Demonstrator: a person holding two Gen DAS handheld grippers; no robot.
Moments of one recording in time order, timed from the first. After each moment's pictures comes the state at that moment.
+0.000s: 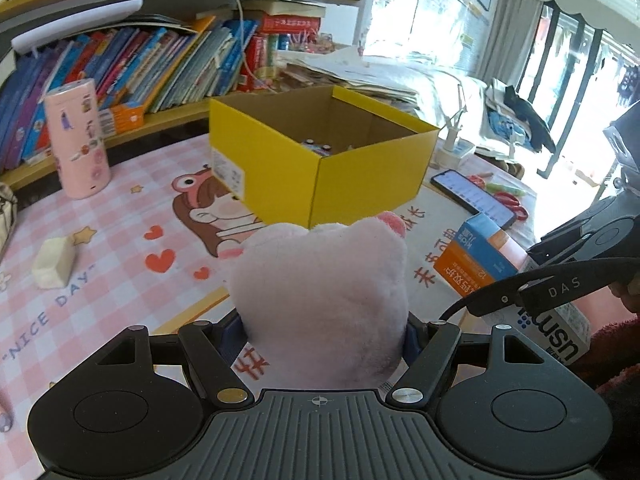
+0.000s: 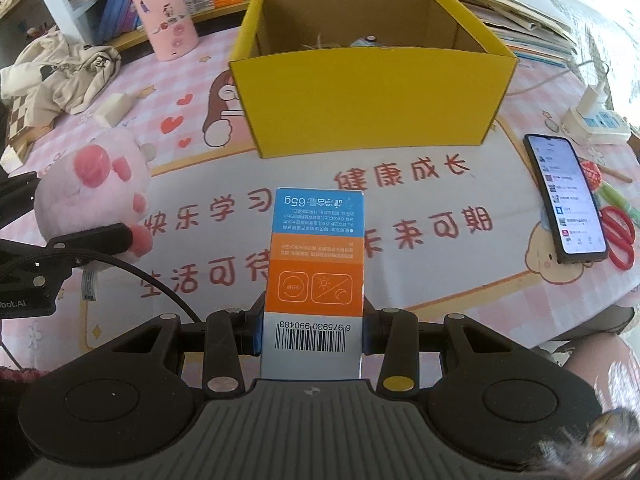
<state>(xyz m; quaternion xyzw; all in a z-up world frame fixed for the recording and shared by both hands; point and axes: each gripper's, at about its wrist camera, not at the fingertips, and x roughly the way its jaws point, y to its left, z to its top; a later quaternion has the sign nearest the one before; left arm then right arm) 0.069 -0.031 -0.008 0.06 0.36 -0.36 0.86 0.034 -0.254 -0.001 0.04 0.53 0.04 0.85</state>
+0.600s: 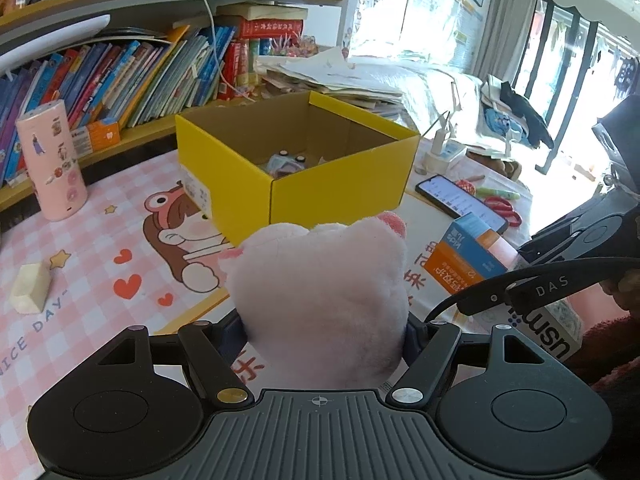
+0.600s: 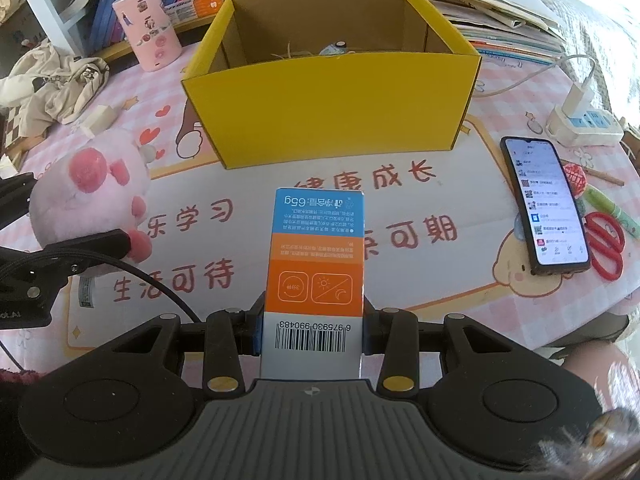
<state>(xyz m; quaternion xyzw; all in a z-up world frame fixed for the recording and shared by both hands) 0.068 -0.076 -0.002 0.08 0.35 -0.36 0.86 0.039 -0.297 0.000 0.04 0.52 0.04 0.85</state>
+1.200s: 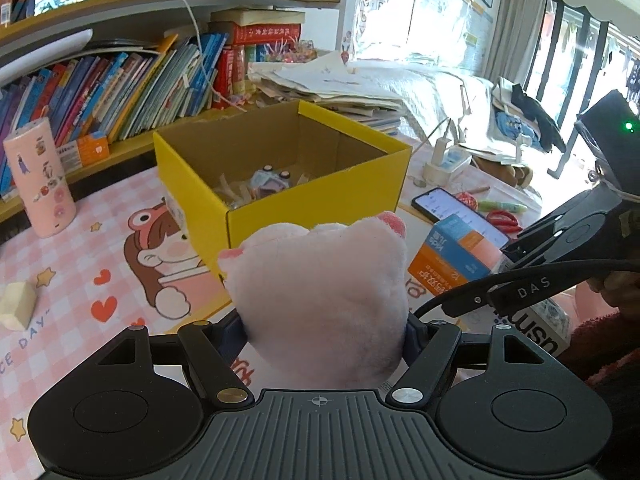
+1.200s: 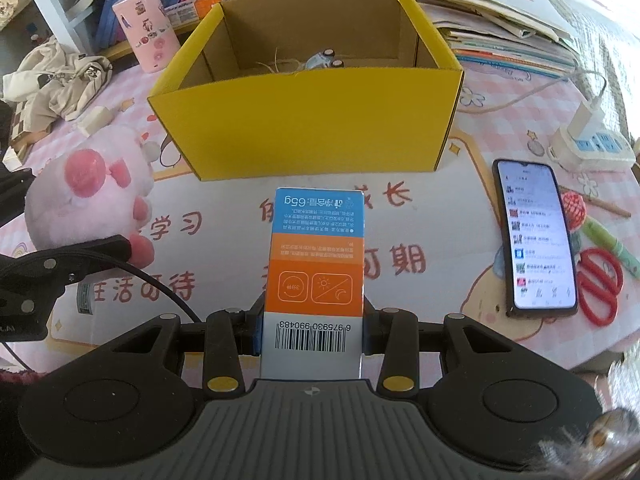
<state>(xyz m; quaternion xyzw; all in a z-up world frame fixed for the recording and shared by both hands) 0.067 -0.126 0.005 0.08 0.35 -0.33 0.87 0.064 -0.339 -0.001 0.03 0.52 0.08 0.85</state>
